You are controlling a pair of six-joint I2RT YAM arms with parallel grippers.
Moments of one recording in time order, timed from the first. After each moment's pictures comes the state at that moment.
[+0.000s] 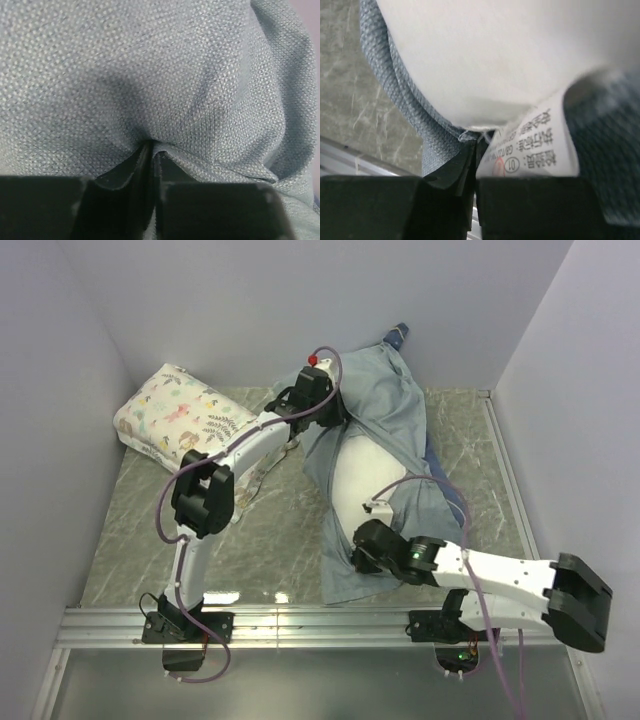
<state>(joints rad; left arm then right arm) -0.58 2.16 1.93 -0.26 0.11 -0.56 1.06 1.05 0.52 -0.38 0.28 0.90</state>
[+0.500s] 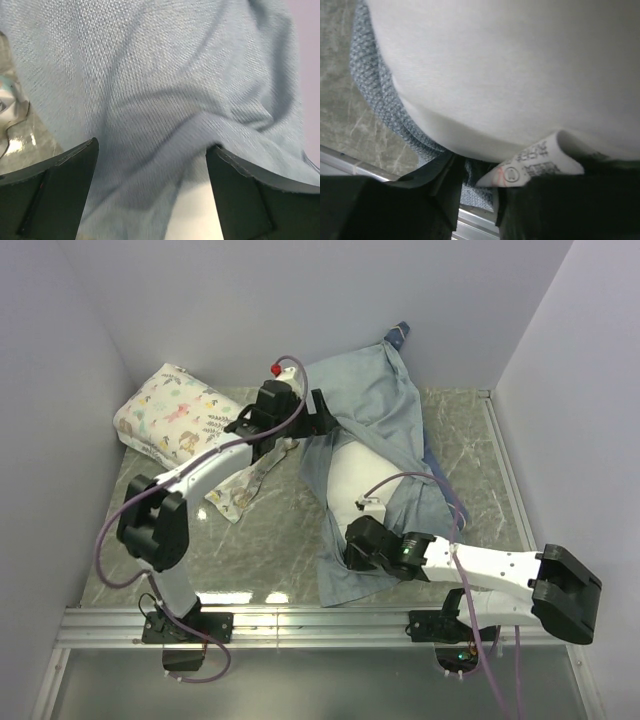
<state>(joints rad) -0.53 1.80 1.48 -0.11 0.11 -0.56 1.05 1.18 0.58 -0.35 0.29 0.88</state>
